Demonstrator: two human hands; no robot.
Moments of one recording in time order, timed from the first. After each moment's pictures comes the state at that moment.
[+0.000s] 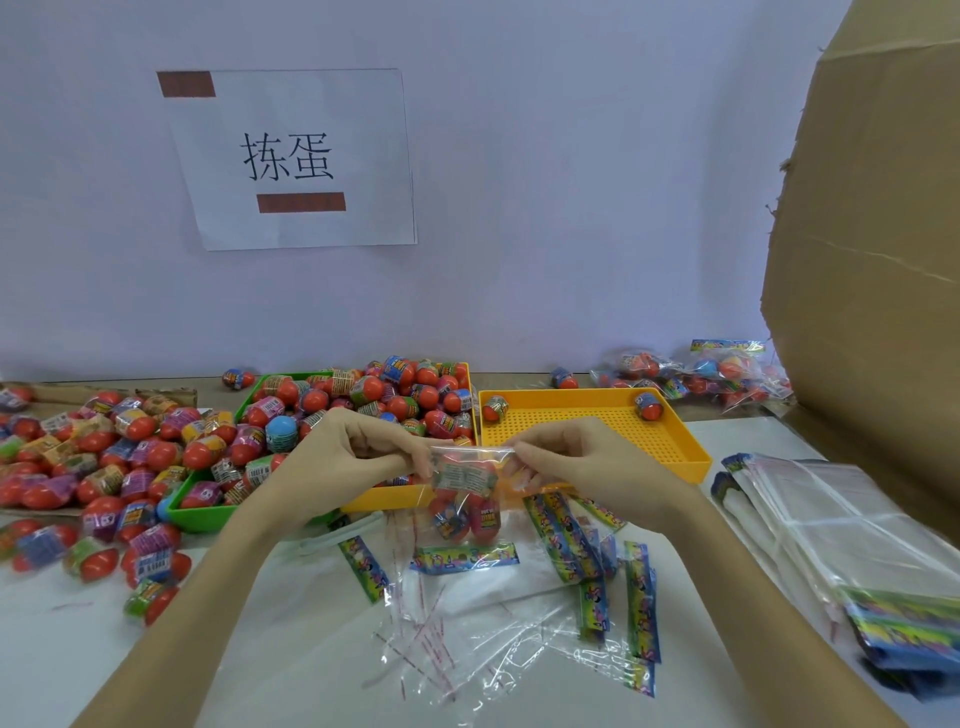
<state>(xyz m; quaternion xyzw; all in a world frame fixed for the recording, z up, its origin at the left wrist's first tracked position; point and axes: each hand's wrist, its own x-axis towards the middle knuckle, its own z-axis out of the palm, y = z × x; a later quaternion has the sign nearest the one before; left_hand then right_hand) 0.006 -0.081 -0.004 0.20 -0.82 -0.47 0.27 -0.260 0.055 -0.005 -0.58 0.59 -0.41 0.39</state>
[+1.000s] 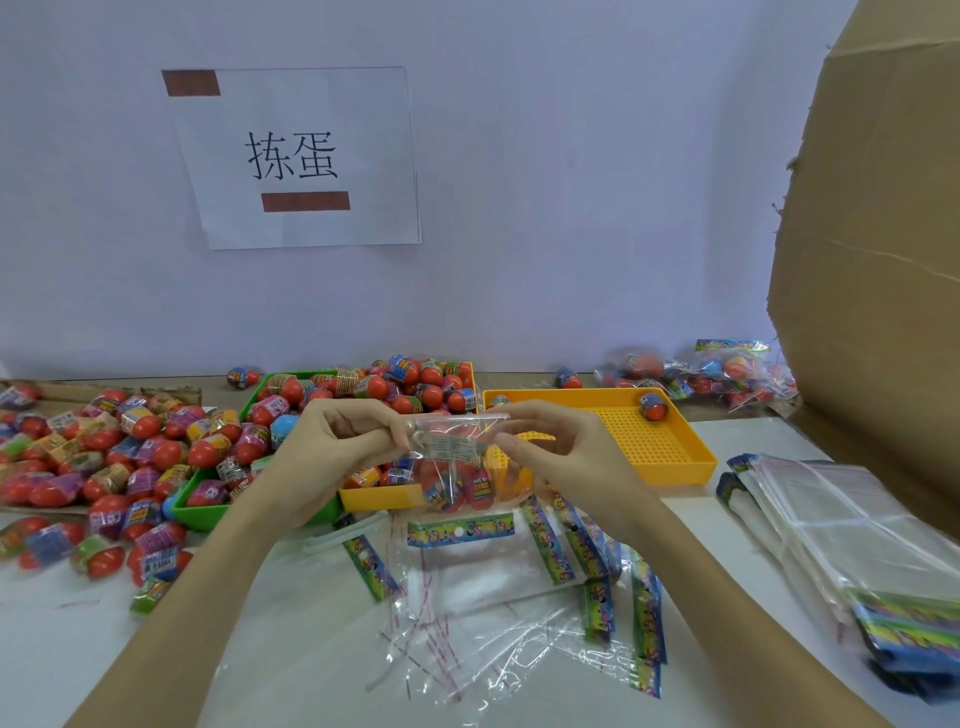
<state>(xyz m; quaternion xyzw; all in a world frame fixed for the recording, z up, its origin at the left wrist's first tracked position) 0.010 -0.087 -0.006 0.19 -0.71 -0.58 0.36 -0.235 0.051 -0.013 -0.57 0.53 -0.55 0.31</state>
